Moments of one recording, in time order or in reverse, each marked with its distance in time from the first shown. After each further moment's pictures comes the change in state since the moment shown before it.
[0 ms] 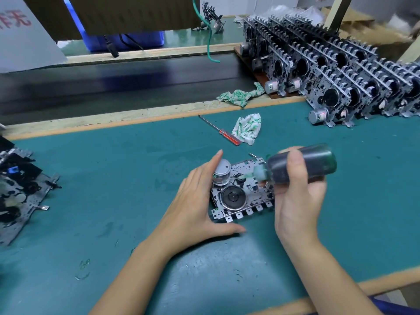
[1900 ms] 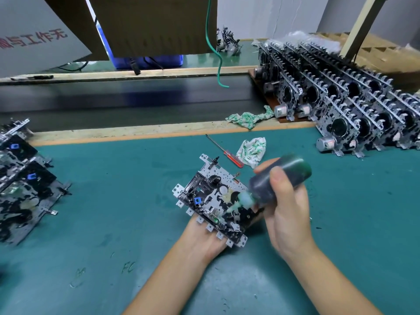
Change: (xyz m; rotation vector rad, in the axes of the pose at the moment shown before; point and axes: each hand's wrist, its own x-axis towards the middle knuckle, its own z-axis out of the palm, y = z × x) left_hand 0.039 0.038 0.033 -1.977 0.212 -0.460; right_hand 0.023 -0.010 0.005 0.030 -0.507 0.140
